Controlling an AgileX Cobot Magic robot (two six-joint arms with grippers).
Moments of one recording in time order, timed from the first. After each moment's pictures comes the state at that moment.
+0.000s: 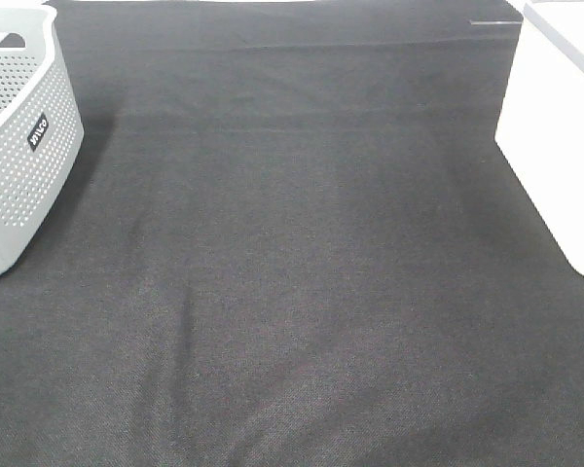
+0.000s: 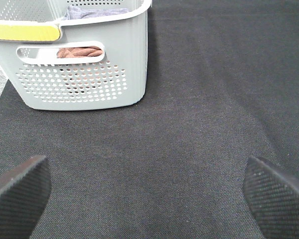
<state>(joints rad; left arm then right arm) 0.03 -0.01 -0.50 -0.06 1.05 0.05 0.00 0.00 -0.46 -0.05 1.13 0.06</state>
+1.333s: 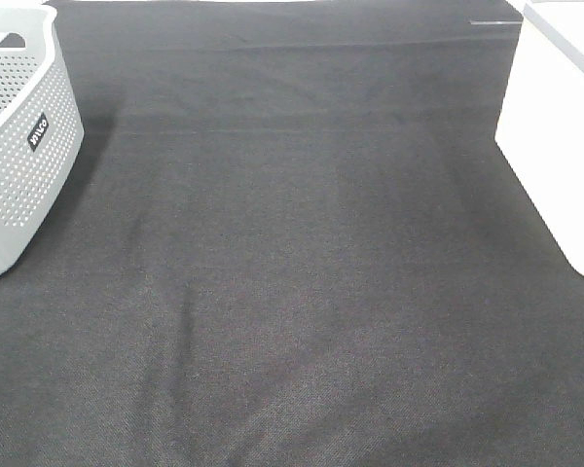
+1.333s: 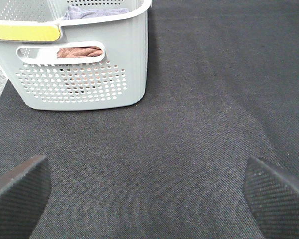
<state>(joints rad) 0.03 -0.01 -0.50 -0.06 1.05 0.05 0.05 0.00 -0.46 -0.05 1.11 0.06</state>
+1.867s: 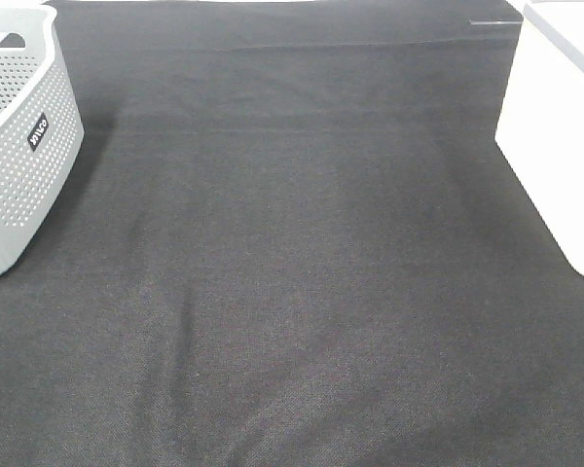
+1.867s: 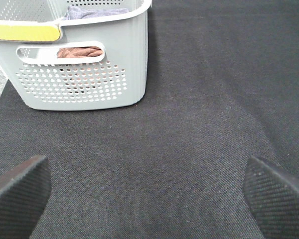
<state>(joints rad) 0.03 -0.01 -0.50 -0.06 1.05 0.05 0.05 0.00 -0.46 -0.05 1.11 0.06</state>
